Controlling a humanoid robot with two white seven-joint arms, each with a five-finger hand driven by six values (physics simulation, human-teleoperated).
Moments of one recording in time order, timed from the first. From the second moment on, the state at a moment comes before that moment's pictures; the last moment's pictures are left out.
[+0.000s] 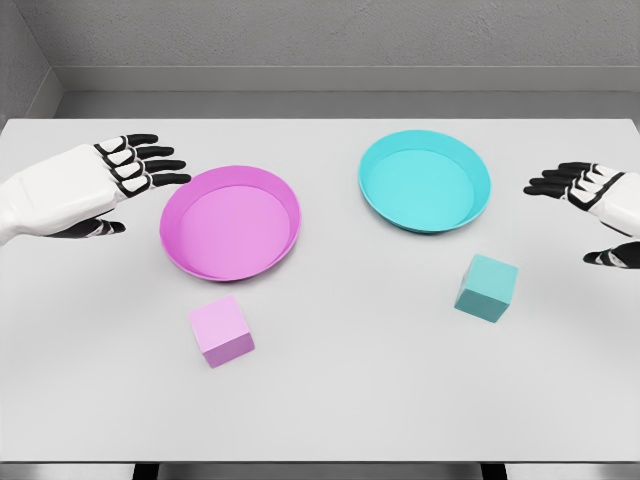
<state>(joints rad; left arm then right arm) -0.47 1.14 -0.63 -1.70 -0.51 -0.61 0.14 0.01 -1.17 0.13 -1.71 0.21 -0.61 0.14</state>
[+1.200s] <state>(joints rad) -0.43 1.08 -0.68 -1.79 -0.53 -0.61 -0.18 -0.29 -1.03 0.36 -1.73 0.23 -0.61 0.58</state>
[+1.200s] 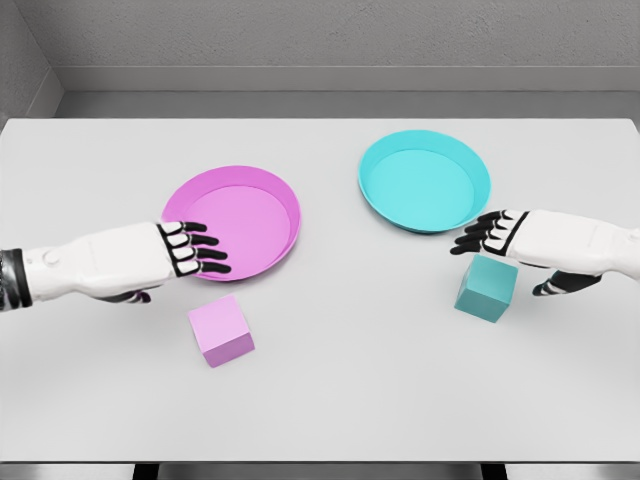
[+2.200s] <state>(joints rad) -0.40 0.97 -0.71 -1.79 -0.63 -0.61 -0.21 -0.35 -0.97 0.49 -1.66 0.28 -0.59 0.61</state>
